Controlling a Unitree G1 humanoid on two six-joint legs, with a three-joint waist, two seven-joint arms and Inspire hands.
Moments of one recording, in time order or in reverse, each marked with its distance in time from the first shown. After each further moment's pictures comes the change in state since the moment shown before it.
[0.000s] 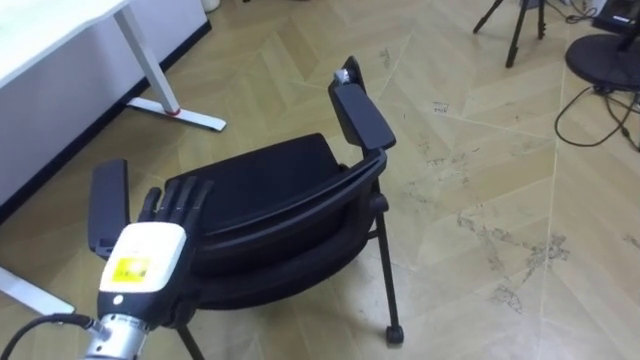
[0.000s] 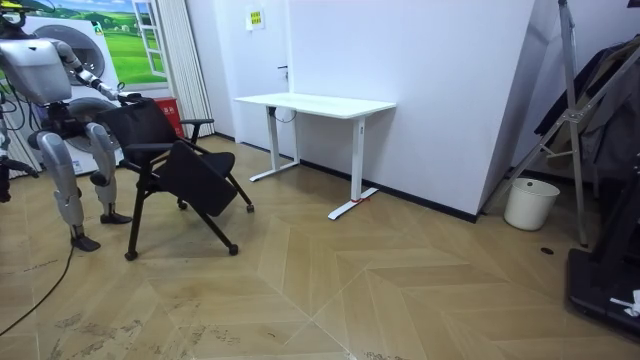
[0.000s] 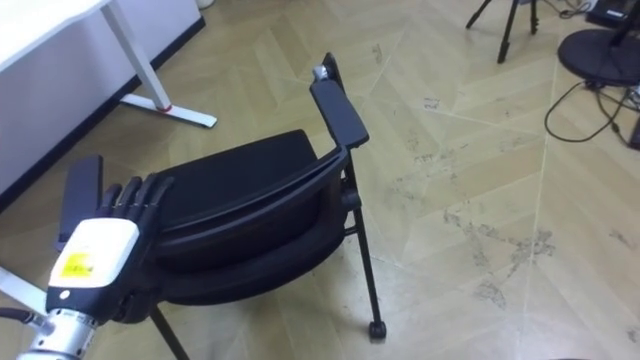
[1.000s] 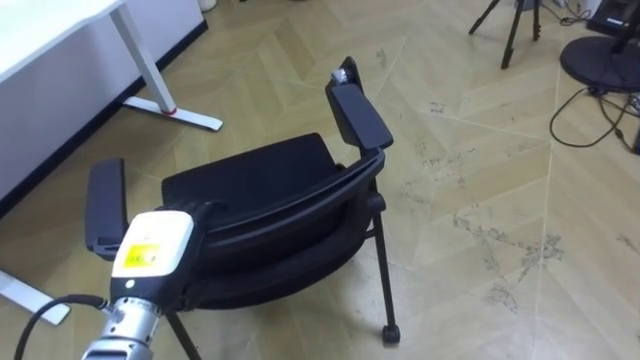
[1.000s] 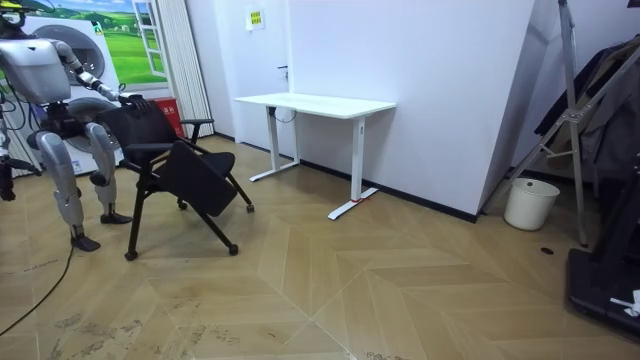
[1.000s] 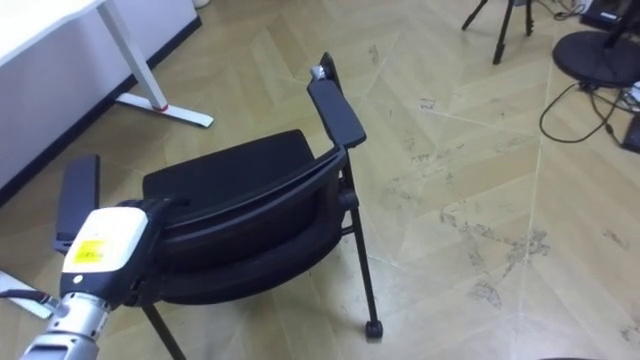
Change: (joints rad) left arm -0.074 -0.061 0.000 0.053 -0.016 0.030 -0.070; right arm -0.001 0.010 0.038 0.013 -0.001 0.001 0.050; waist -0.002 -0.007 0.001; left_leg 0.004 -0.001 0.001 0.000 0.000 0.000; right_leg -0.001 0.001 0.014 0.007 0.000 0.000
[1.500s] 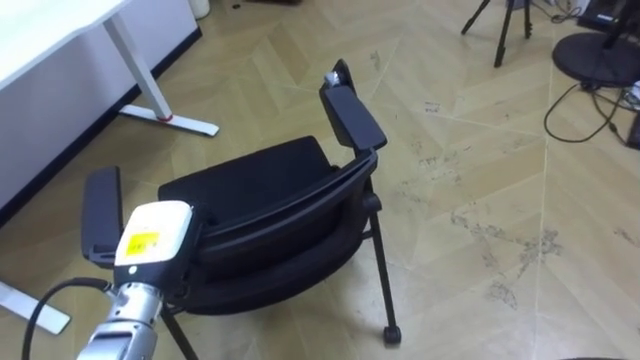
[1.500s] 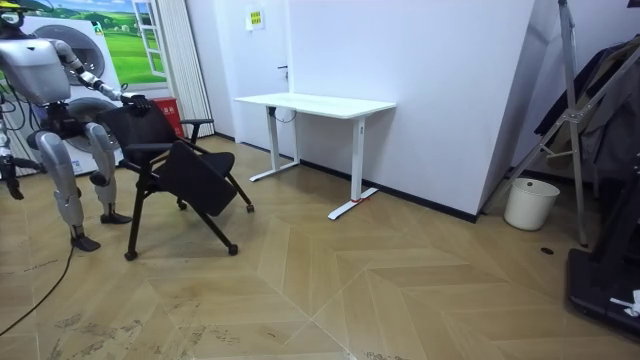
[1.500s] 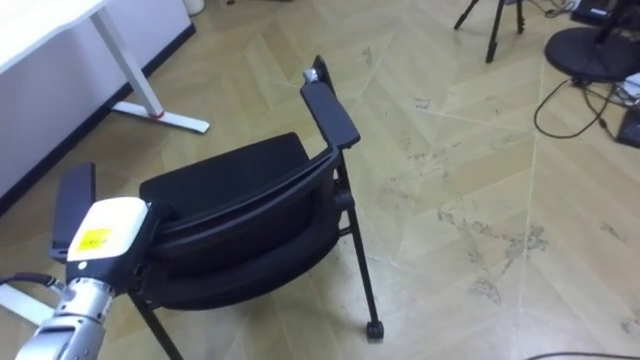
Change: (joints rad) left arm -0.064 -0.004 0.001 0.039 -0.040 0.009 -0.045; right arm 0.001 -0.003 0.014 -0.018 -0.118 -0.001 0.100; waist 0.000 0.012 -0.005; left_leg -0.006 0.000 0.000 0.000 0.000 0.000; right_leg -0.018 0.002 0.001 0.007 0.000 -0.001
